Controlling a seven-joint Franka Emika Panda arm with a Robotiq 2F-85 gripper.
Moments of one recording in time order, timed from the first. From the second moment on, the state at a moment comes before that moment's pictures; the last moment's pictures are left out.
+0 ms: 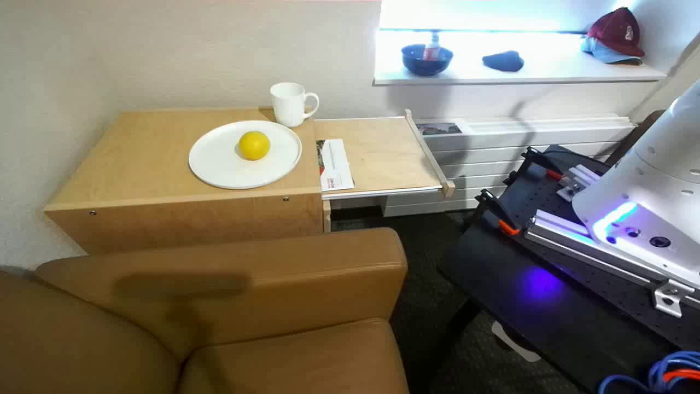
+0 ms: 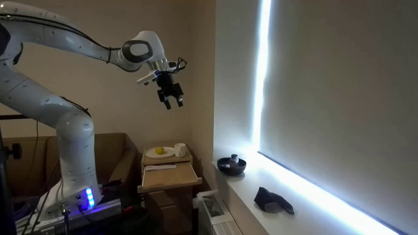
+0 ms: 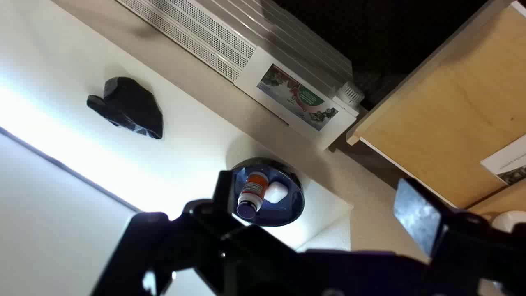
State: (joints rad) arm -0.20 -0.84 -0.25 -2.57 -0.33 2.07 -0.28
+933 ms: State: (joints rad) arm -0.20 -0.83 -0.24 -2.57 -0.34 2.08 -0.27
